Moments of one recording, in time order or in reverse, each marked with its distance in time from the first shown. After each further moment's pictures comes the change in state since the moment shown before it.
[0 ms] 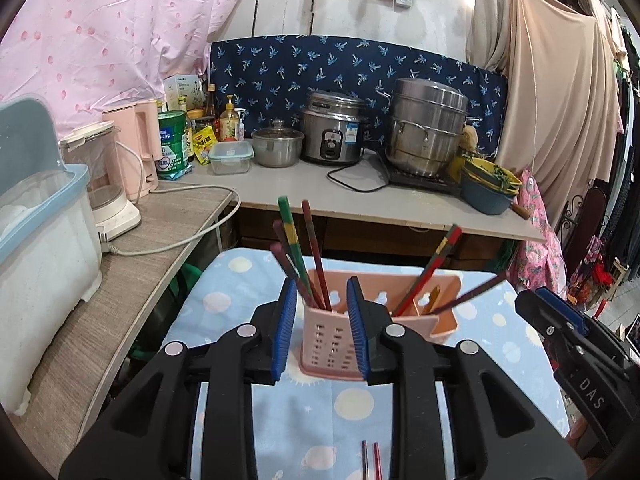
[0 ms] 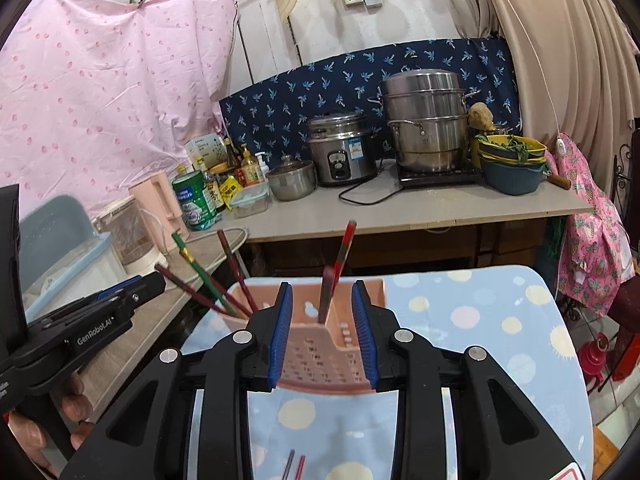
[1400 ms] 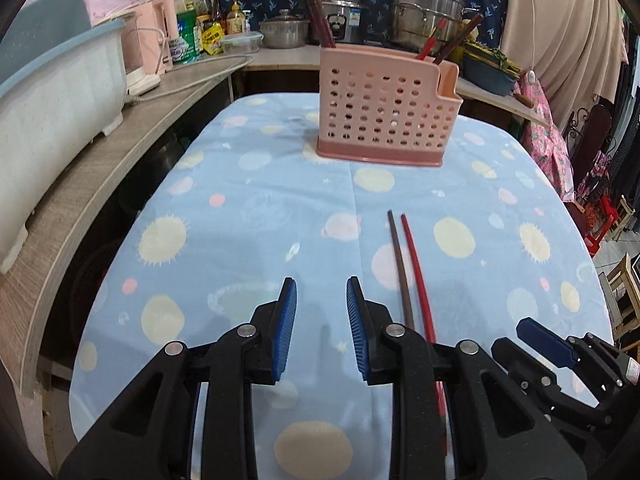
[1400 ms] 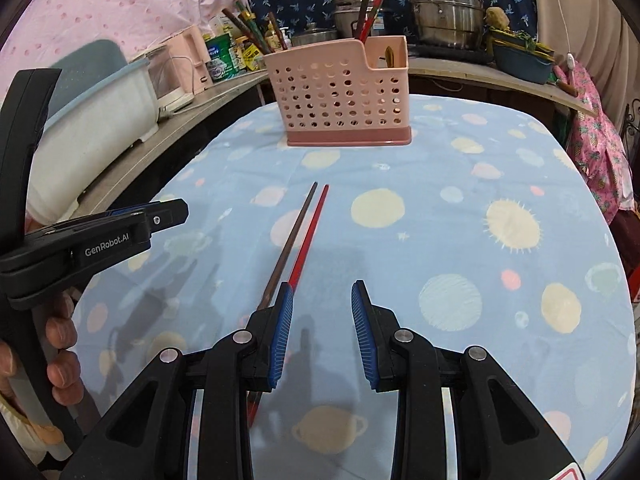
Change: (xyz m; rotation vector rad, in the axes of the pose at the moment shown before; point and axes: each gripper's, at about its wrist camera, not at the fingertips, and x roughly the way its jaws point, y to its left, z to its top) left arm -0.046 0.013 -0.186 0.032 0.319 0.036; right arm -0.070 0.023 -0.207 -0.081 0.376 0.029
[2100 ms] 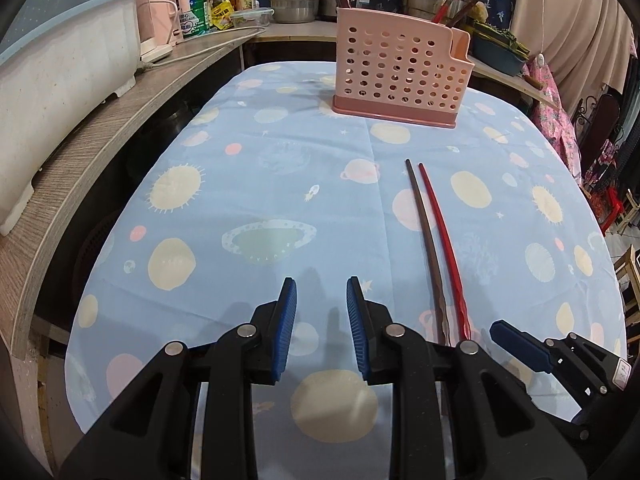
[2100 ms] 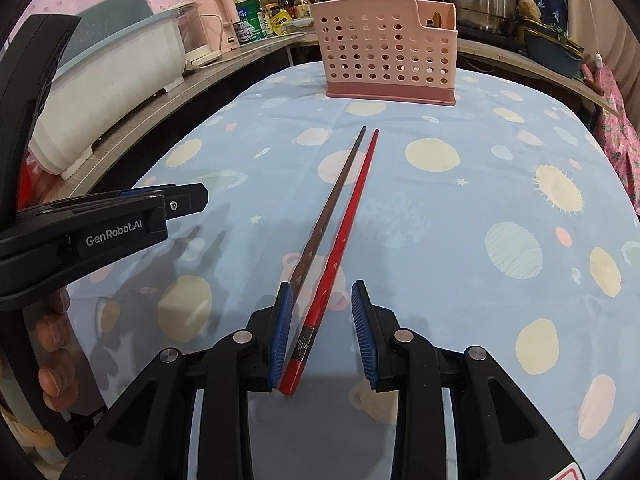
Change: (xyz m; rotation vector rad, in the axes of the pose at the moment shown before) left arm 0.002 0.011 -0.034 -0.007 0.066 0.021; right arm 0.020 0.035 -0.033 -0.066 0.085 0.034
